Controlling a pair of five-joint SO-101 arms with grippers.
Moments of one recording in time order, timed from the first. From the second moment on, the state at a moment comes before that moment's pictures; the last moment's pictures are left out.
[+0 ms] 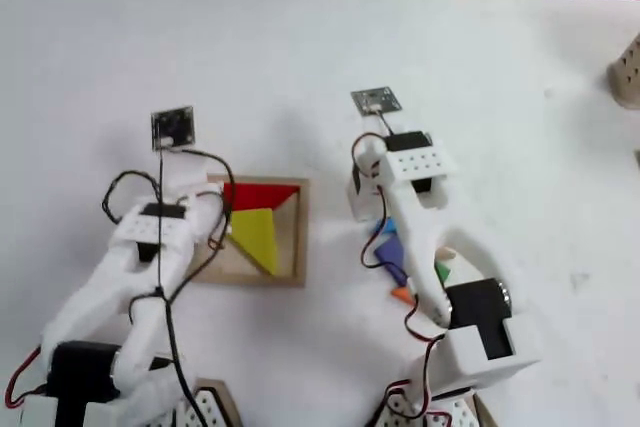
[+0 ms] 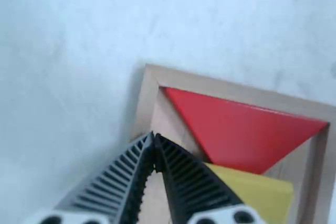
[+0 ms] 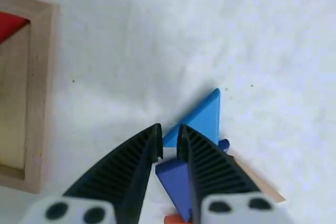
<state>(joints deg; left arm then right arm) -0.1 -14.9 58.6 28.1 16.3 -15.1 4.2 23.5 64.9 5.0</state>
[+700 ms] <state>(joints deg) 23.5 -34.9 71.0 26.7 17.4 -14.3 4.2 23.5 64.4 5.0</state>
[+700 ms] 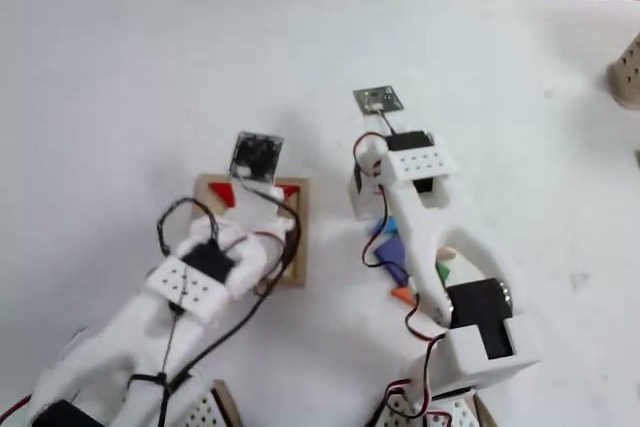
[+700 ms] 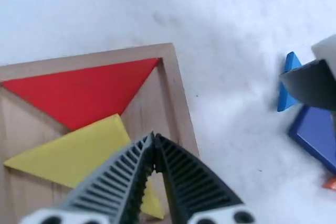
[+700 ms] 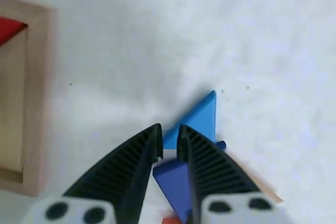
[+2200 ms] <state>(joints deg) 12.4 -24.5 67.7 39.0 13.2 -14.2 4.2 23.5 64.4 5.0</state>
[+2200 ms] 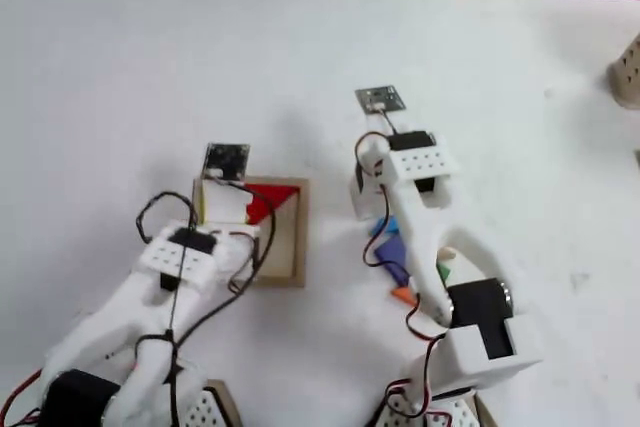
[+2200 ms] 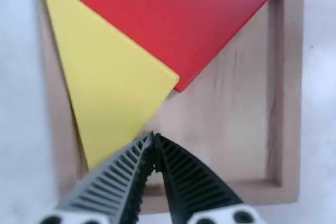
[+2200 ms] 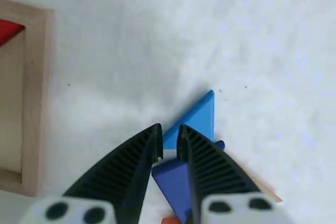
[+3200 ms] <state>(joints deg) 15.1 -26.6 67.9 19.0 21.2 -14.2 4.2 25.2 62.7 5.0</state>
